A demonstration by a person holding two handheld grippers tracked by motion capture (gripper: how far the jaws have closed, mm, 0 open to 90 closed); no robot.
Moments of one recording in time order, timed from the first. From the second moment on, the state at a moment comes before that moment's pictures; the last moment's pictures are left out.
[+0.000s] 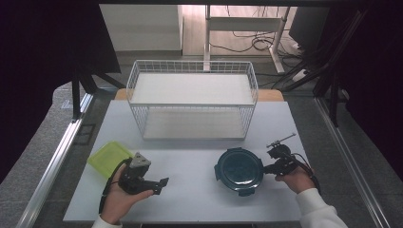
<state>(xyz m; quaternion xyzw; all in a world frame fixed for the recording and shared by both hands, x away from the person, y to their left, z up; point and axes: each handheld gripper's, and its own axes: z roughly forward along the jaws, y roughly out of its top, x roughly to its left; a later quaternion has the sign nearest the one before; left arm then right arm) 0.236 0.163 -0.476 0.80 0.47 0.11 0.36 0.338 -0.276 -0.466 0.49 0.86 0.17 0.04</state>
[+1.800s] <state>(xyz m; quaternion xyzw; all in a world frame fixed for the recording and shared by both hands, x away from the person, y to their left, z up) 0.237 0.180 -0.470 0.78 0.49 0.12 0.37 0.319 -0.191 -0.463 0.39 0.89 0.24 0.02</state>
